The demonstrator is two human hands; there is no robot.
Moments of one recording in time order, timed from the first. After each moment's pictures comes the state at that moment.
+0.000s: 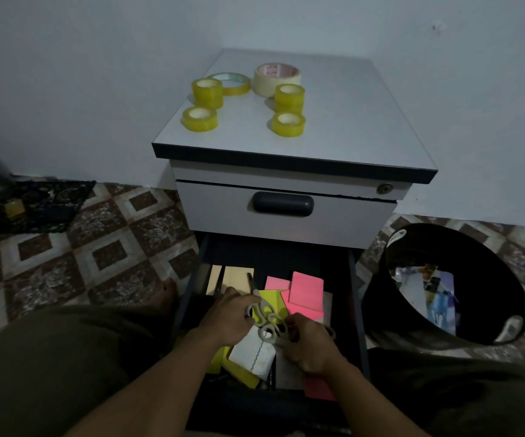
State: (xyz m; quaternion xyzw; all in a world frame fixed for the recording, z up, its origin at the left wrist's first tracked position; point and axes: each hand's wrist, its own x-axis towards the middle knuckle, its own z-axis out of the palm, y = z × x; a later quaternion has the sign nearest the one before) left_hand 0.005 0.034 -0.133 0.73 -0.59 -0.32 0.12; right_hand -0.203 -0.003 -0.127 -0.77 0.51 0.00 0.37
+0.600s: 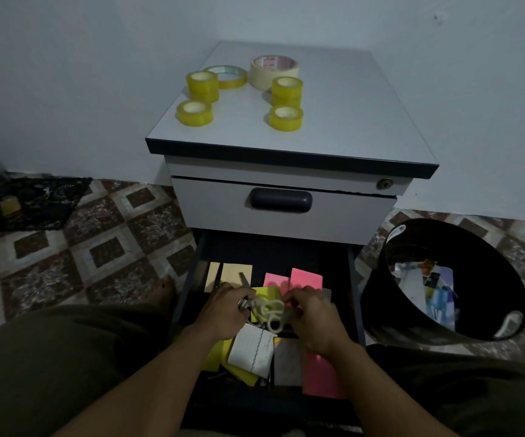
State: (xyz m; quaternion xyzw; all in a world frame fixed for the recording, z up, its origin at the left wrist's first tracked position) left_hand 0.012 0.030 -0.137 0.73 -0.58 -0.31 0.17; right_hand -0.201 -0.025 -0.109 -0.83 0.48 -0.08 0.26
